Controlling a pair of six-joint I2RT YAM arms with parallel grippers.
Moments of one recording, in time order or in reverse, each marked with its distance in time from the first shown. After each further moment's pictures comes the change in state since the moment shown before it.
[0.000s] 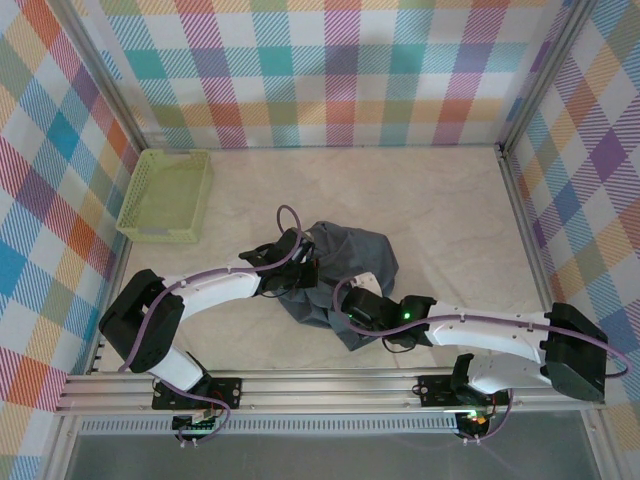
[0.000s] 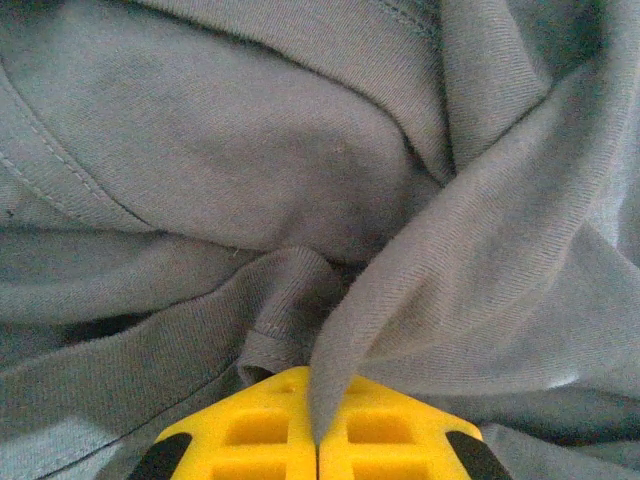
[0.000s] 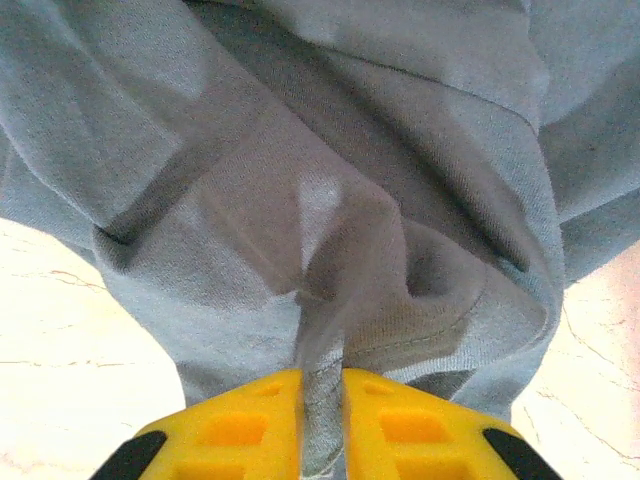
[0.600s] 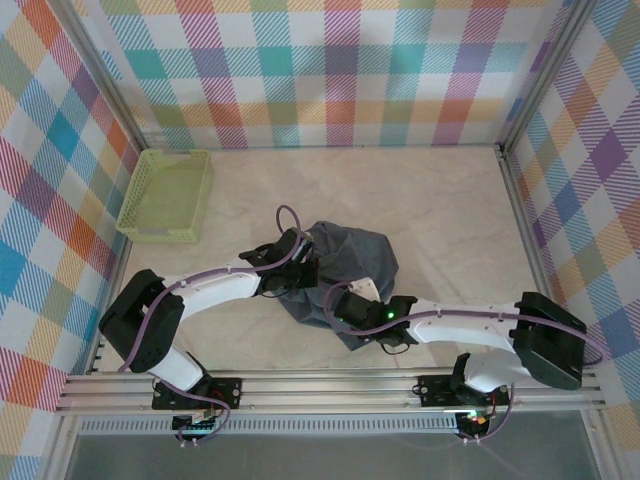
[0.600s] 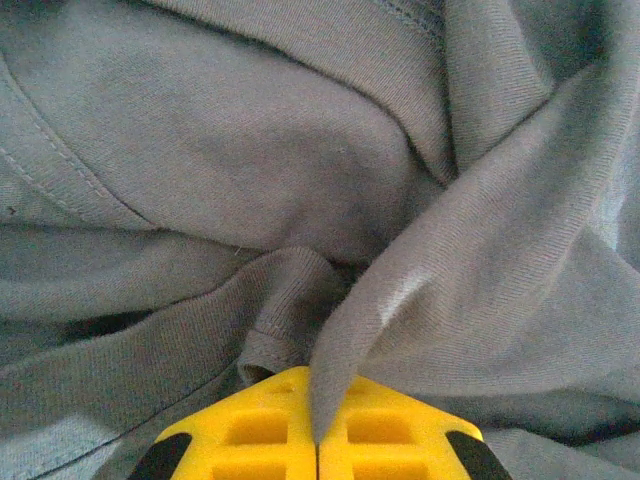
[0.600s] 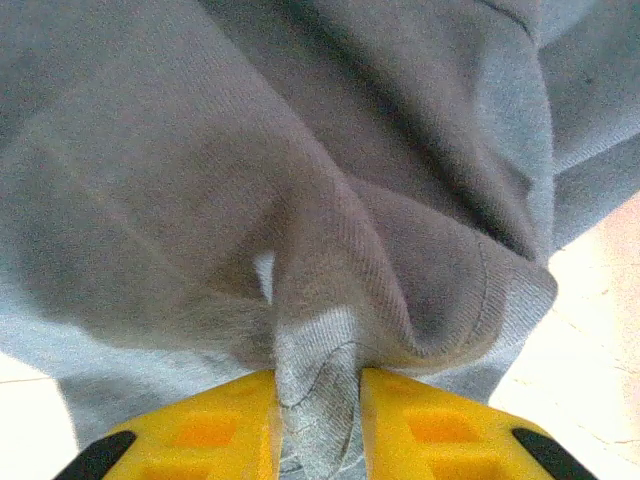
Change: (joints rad) left arm 0.000 0.000 0.000 0.000 -0.001 -0.010; right arm 0.000 0.144 0.002 -0.025 0.046 0.032
